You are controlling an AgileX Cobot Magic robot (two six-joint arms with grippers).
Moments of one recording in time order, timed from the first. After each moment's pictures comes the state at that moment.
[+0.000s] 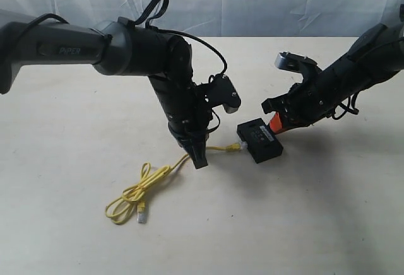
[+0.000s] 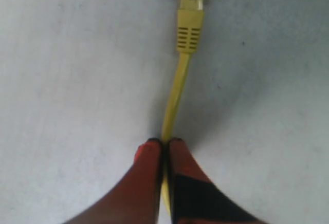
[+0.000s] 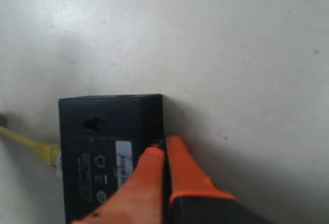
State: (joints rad) left arm -0.69 2.17 -1.50 -0.23 0.81 0.78; right arm 0.12 2.09 -1.19 0.83 0.76 -0.85
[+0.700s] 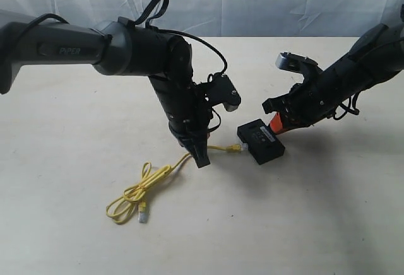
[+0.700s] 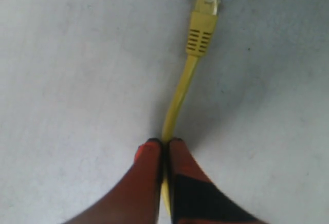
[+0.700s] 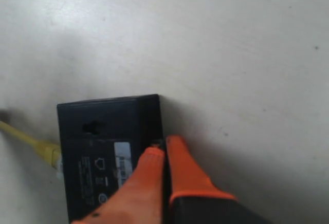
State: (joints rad) left arm -0.69 2.17 -1.50 -0.23 0.80 0.74; right arm 0.12 2.09 -1.19 0.83 0.76 -0.85
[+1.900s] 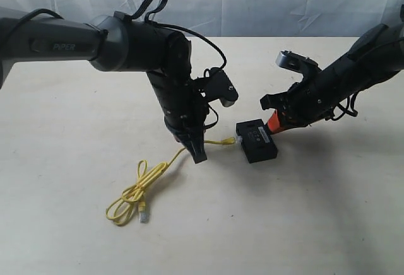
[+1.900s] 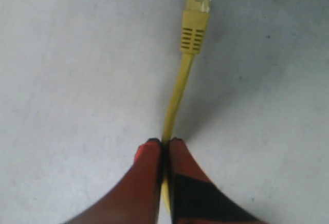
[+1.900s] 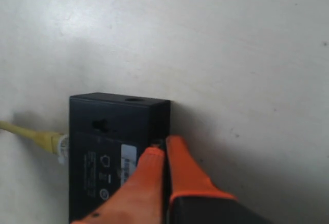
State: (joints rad) left arm -0.69 2.15 -1.50 -0.16 0.81 0.67; right arm 0.12 2.09 -1.19 0.86 0.77 -0.81
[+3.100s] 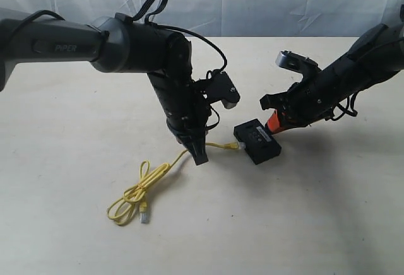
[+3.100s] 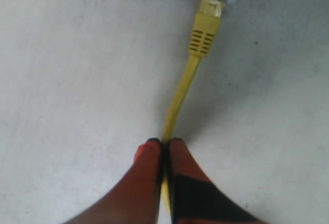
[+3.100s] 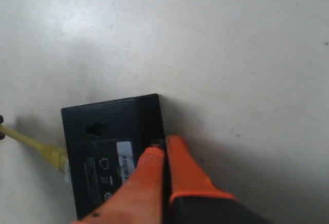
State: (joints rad) left arm -0.69 2.15 -1.50 -0.19 0.81 0.71; right arm 0.12 2.09 -1.19 0.86 0.77 -0.81
